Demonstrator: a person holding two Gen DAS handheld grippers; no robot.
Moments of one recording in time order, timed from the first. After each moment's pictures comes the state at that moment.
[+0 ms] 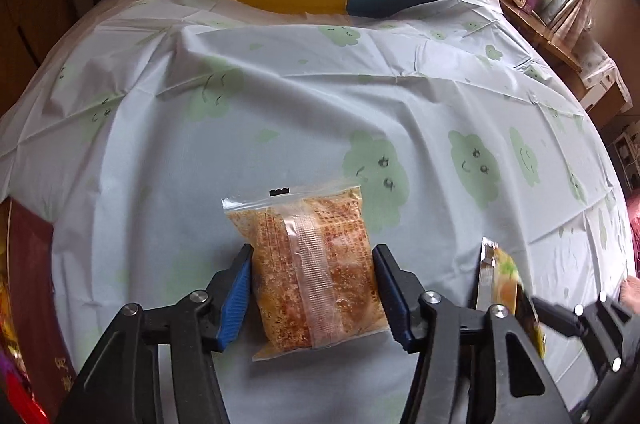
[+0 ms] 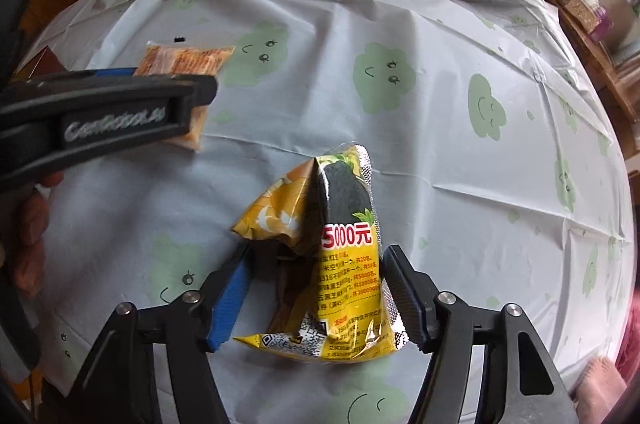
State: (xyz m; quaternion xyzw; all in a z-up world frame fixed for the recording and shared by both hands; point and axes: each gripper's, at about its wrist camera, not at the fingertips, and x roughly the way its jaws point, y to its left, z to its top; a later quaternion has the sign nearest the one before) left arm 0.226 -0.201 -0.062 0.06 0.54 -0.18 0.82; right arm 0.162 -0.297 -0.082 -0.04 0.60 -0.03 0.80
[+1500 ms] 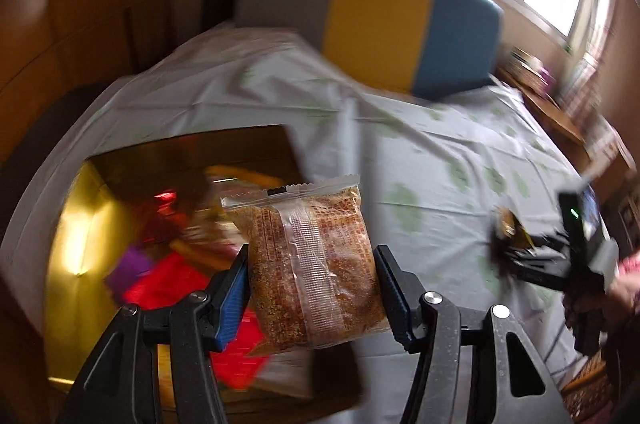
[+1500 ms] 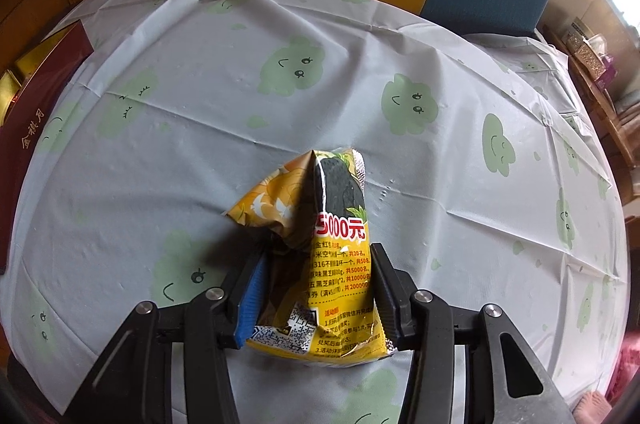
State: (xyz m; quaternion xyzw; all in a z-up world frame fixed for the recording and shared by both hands) left arm 0.113 0.026 0.022 -0.03 0.44 -0.10 0.89; right arm 0.132 -0.282 -0.074 -0.08 0.55 0.00 0.83
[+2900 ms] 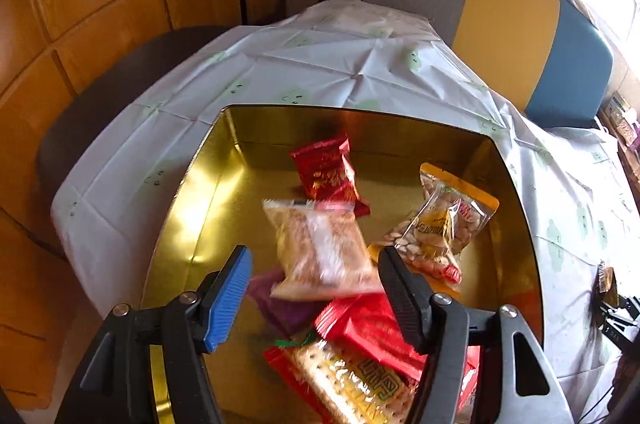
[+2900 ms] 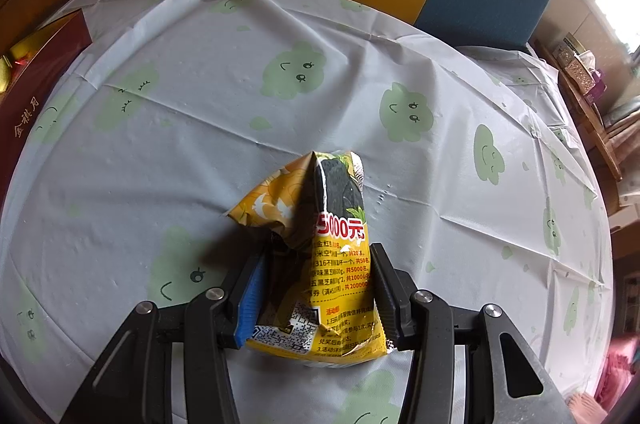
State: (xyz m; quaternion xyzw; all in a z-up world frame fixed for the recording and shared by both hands) left arm 0.145 0.135 -0.016 -0.05 0.47 0.06 0.88; right arm 0.128 -0.279 -0.074 -0.11 0.54 -0.02 0.83
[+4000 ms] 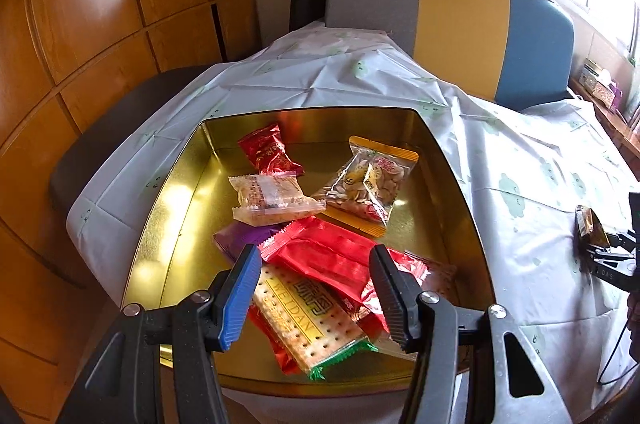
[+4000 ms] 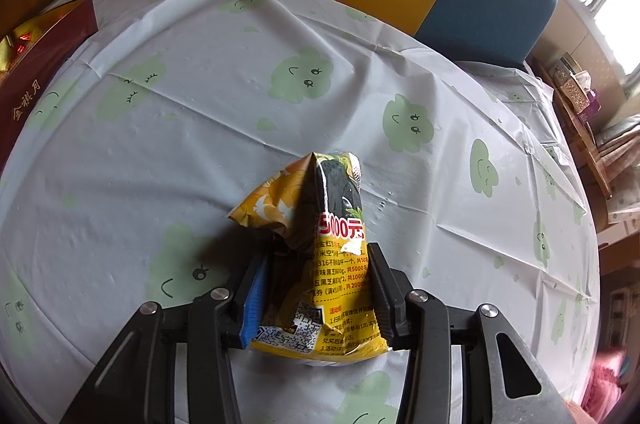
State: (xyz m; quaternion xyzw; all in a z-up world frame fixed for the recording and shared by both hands) left arm 0.073 0.075 0.005 0.00 0.42 0.03 0.91; right arm 0.121 -0.270 -0.072 -0.14 0.53 -0.02 0.84
